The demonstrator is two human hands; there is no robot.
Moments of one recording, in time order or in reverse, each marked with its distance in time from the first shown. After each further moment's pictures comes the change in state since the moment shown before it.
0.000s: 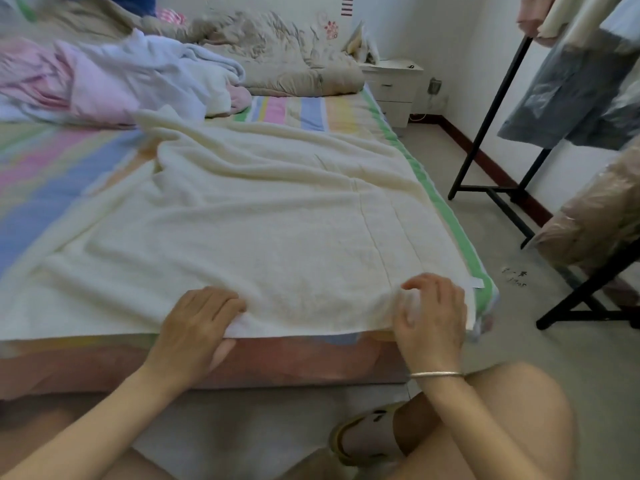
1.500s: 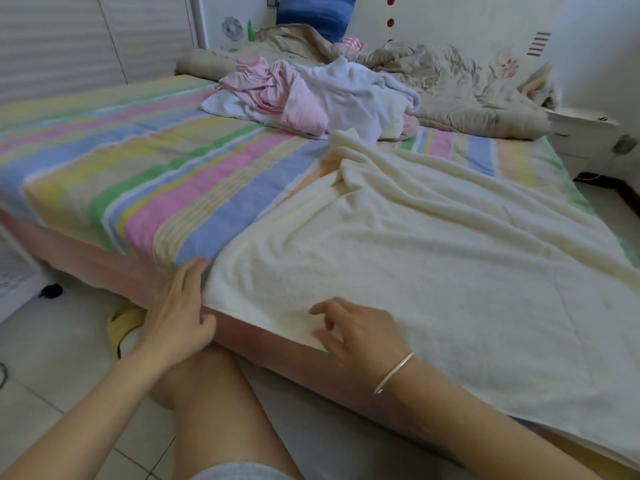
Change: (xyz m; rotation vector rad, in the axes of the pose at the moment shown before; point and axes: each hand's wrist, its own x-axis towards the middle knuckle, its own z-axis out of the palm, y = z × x) left_hand -0.156 -0.140 -0.108 0.024 -0.186 -1.029; right_hand -0.016 -0.260 0.100 0.391 -0.595 -0.875
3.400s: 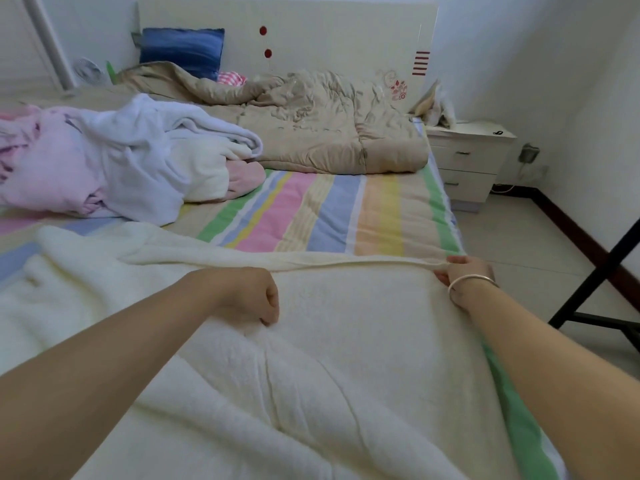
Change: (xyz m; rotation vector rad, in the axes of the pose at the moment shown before) left_hand 0.393 0.500 0.197 0.118 -0.823 0.249; right_hand 0.019 0.751 -0.138 0.758 0.569 1.355
